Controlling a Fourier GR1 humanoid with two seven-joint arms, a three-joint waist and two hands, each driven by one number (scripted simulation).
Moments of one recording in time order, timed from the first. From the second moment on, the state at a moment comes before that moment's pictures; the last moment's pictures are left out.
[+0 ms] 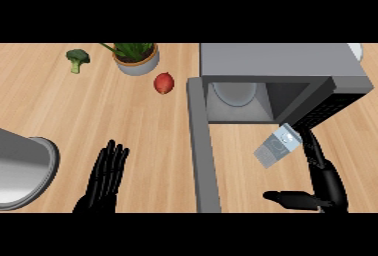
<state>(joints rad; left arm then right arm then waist) 0.34 0.07 -0.45 -1.97 0.03 0.19 -0.27 0.10 -0.10 -0.07 -1.43 0.15 0.06 -0.53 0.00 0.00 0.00</state>
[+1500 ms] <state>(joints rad) 0.47 0.23 -0.26 -2.02 0.23 0.00 -0.36 -0.19 -0.16 -0.26 -0.85 0.22 -0.19 -0.98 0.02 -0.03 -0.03</state>
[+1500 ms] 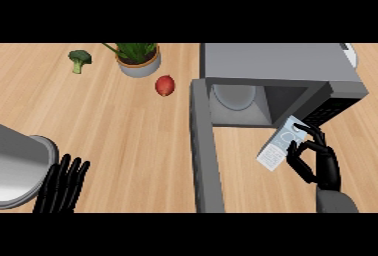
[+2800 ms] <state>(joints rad) 0.51 0.25 -0.11 -1.96 0.33 -0.11 -0.40 -0.27 0.00 -0.02 -0.92 0.08 -0.31 -0.79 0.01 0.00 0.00</state>
